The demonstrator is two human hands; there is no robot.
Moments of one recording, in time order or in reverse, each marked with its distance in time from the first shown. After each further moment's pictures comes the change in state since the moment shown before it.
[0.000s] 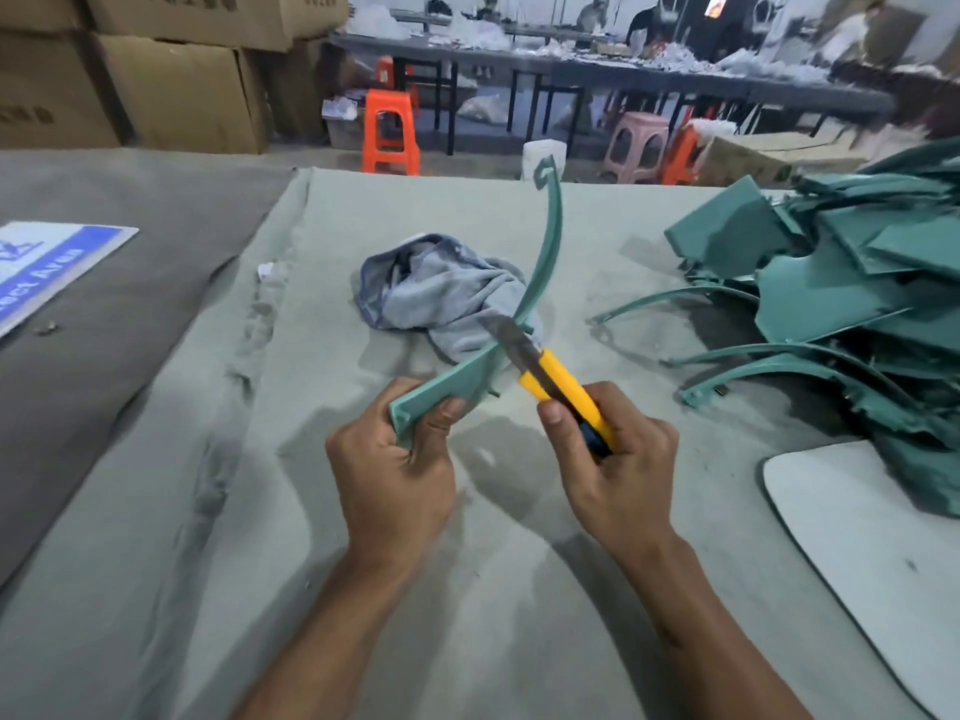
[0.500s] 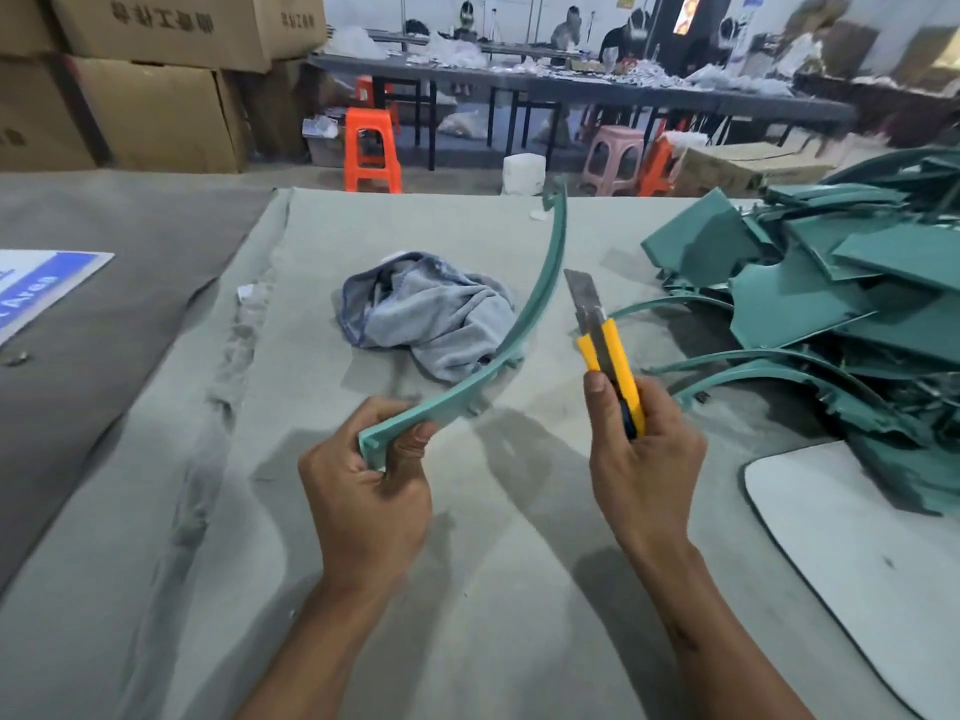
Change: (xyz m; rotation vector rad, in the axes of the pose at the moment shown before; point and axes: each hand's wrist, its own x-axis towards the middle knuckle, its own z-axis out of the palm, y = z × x) left_hand 0.003 0.002 -0.004 -0.077 -0.020 -0.012; right_hand 0.012 0.010 -0.012 -0.066 0.178 0.263
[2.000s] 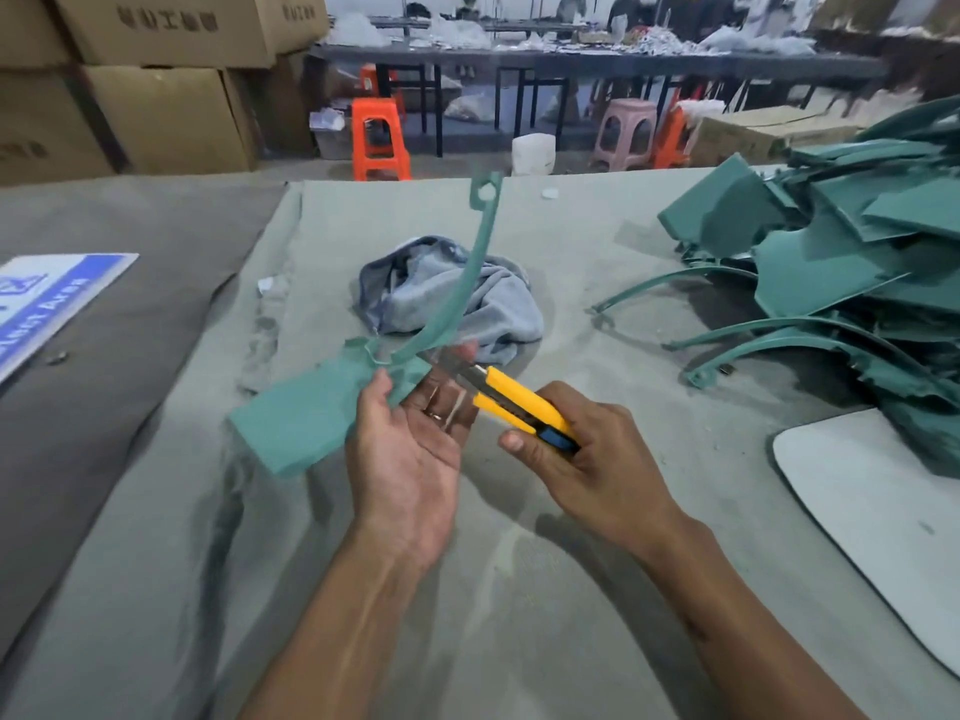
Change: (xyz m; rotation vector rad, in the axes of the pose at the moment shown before) left_hand 0.017 0.020 0.012 -1.000 -0.053 -0.897; right_hand -0.019 -0.007 0.009 0.010 -0.580 -0.235
